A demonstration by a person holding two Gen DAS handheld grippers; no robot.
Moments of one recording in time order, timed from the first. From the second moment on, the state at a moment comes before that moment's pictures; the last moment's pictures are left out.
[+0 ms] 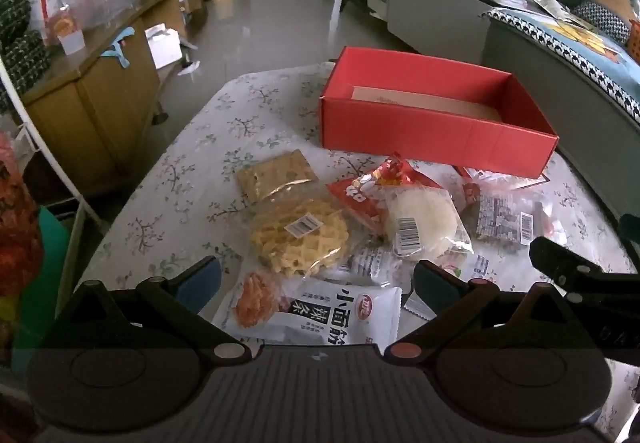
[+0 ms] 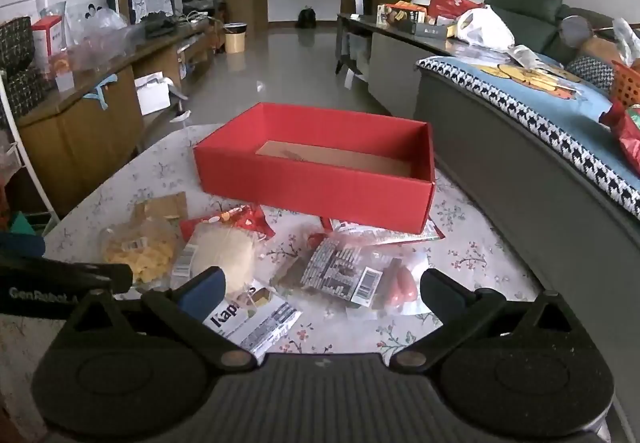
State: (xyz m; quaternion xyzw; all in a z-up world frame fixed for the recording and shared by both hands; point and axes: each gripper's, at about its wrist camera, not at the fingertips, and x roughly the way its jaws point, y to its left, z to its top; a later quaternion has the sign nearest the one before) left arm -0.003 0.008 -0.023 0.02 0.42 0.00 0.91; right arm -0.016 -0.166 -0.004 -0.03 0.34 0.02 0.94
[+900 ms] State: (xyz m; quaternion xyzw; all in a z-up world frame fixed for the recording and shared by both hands) left arm -0.004 0.001 -0.022 0.03 0.43 0.00 0.90; right arm -0.012 -0.167 -0.010 -0.03 0.36 0.02 0.93
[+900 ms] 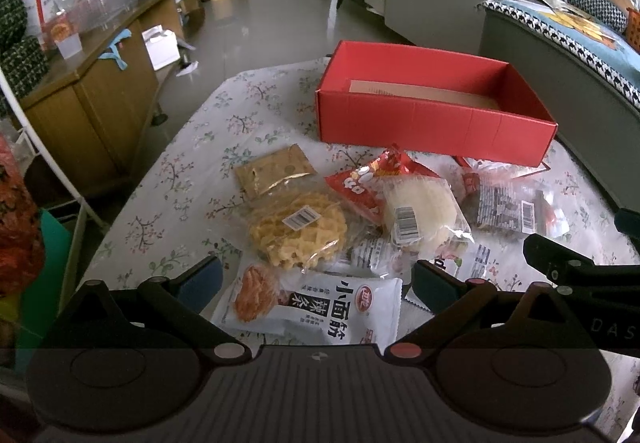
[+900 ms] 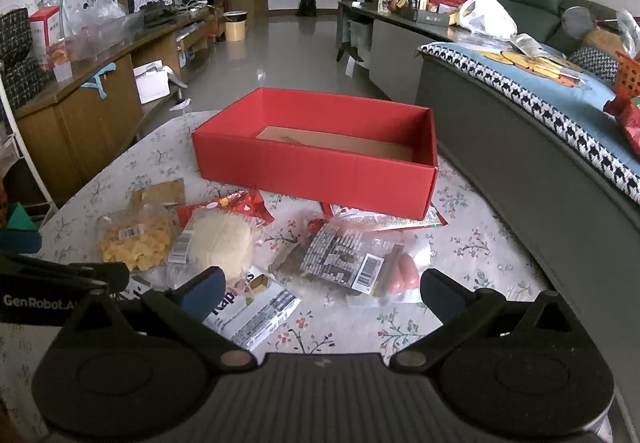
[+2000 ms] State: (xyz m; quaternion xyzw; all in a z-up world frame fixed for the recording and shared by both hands) left arm -0.005 -0.002 -0.023 0.05 0.43 0.00 0.90; right arm -0.011 -0.163 -0.015 -0.03 0.37 0.03 0.93
